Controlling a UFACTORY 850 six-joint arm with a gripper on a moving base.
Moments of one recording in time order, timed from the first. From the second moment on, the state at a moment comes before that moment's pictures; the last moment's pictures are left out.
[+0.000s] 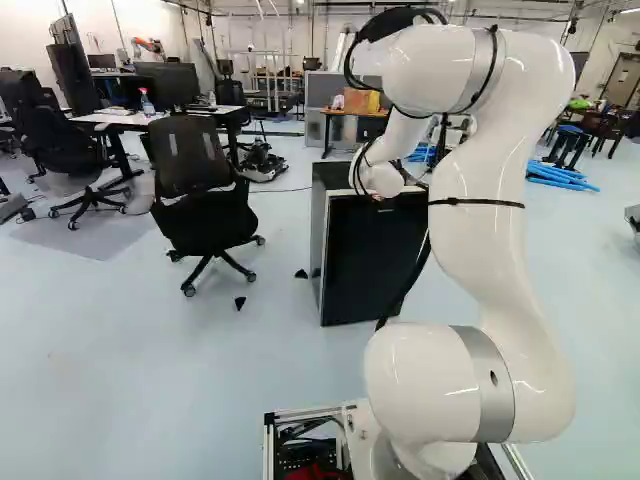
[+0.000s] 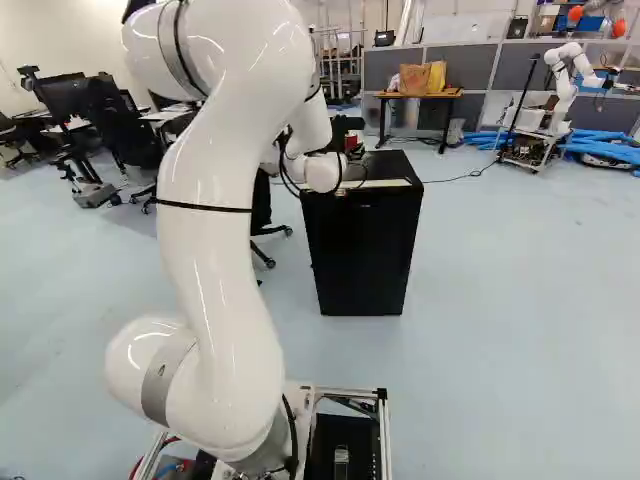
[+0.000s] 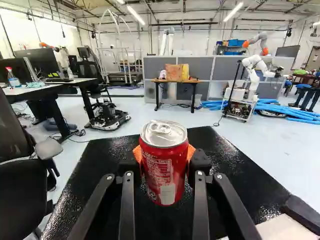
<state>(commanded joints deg) -10.8 -31.6 -61.1 -0.5 55.3 0.0</state>
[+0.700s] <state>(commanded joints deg) -8.0 -19.3 -46.6 -0.4 54.0 0.0</state>
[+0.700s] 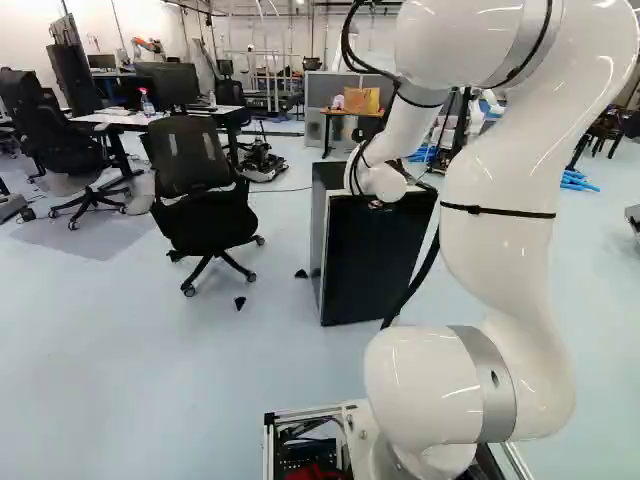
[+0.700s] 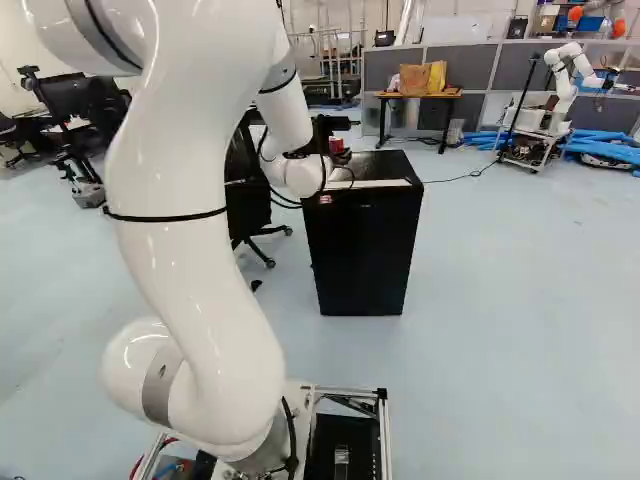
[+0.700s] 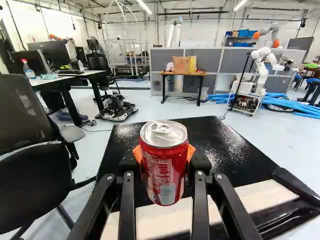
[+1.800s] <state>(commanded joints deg) -2.3 5.8 -17.1 -0.1 51.1 0.0</state>
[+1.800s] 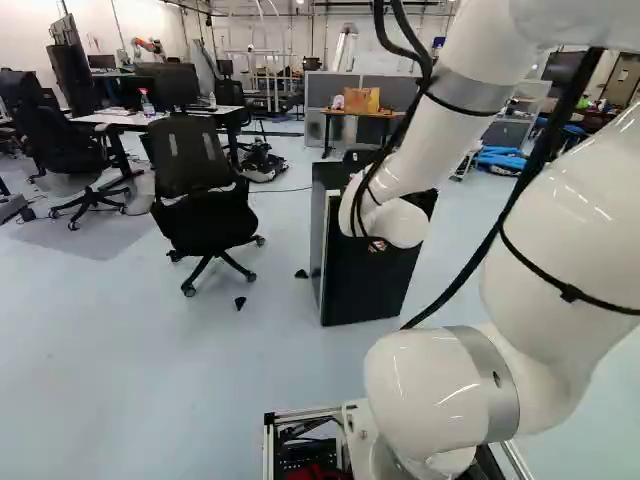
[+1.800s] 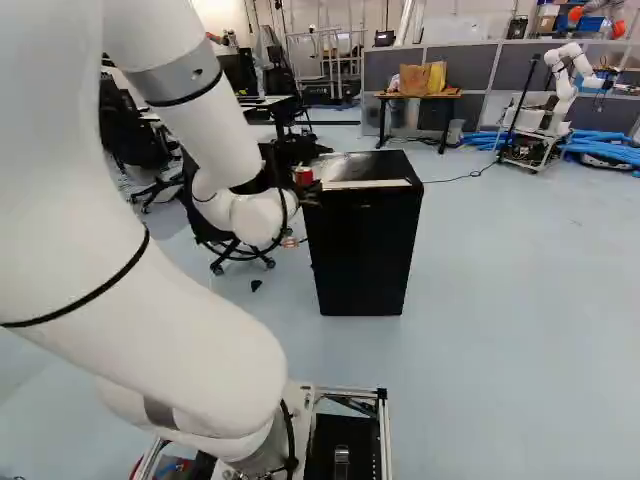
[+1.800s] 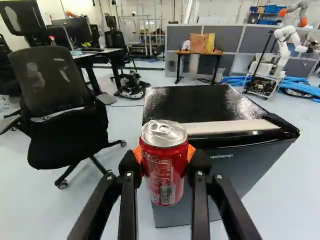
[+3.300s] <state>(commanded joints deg) 0.0 16.0 -5.0 0.0 50.0 0.0</state>
